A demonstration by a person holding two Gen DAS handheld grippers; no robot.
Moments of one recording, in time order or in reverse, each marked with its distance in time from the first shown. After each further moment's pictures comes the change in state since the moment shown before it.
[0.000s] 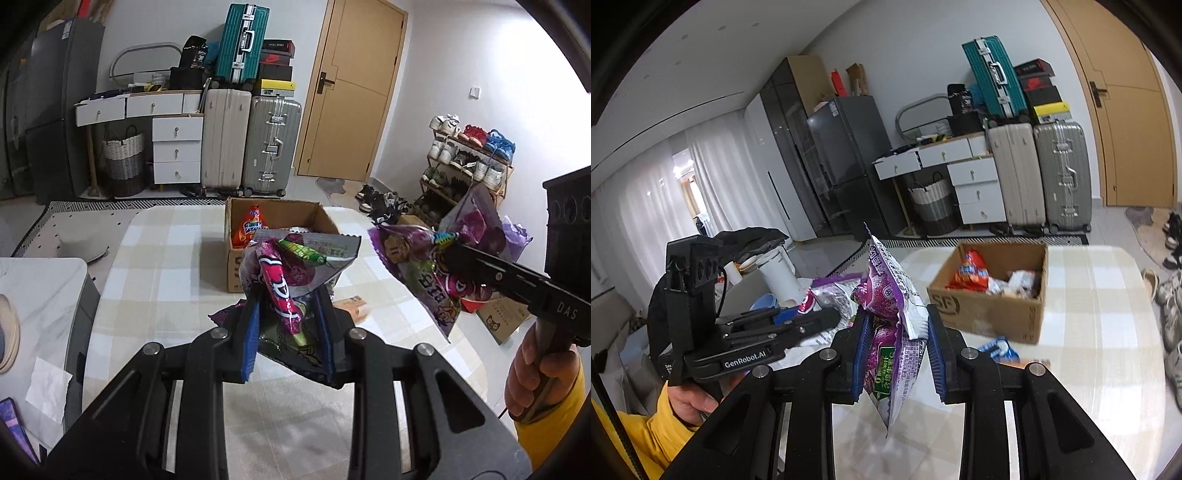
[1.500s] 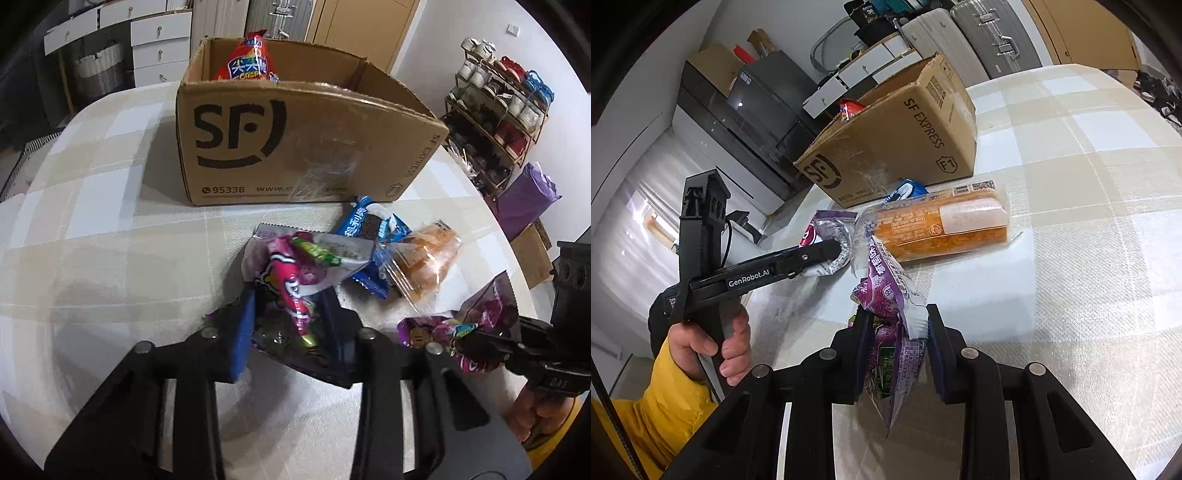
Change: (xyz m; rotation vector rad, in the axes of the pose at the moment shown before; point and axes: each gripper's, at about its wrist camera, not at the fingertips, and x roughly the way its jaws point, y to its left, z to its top) left arm 0.280 0.041 -0.063 -0.017 0.404 0.019; right arm 0.104 -0.152 -0.145 0.369 0.287 -0.026
